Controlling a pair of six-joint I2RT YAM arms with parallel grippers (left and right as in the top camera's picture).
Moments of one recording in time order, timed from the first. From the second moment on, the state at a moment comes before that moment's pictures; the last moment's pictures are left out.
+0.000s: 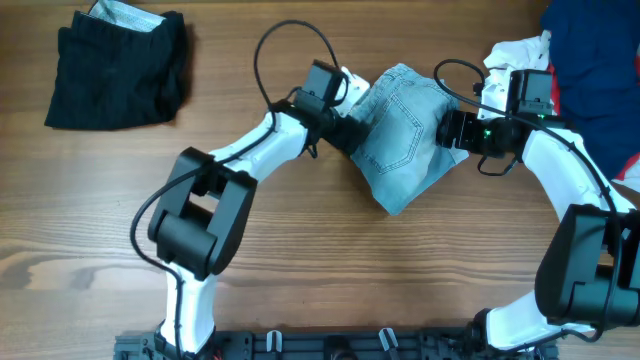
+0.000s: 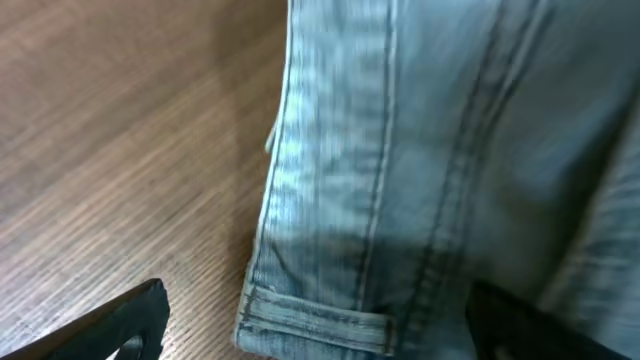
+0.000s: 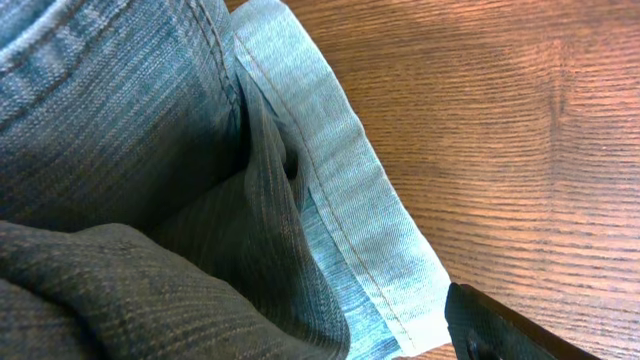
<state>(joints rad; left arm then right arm) -0.52 2.12 1.43 -0.27 0.17 0.13 -0.13 1.73 1.10 -0.52 -0.37 0.05</state>
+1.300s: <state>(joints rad) -0.45 2.06 1.55 -0.59 0.04 0.02 -0.13 1.73 1.10 -0.58 -0.40 0.04</state>
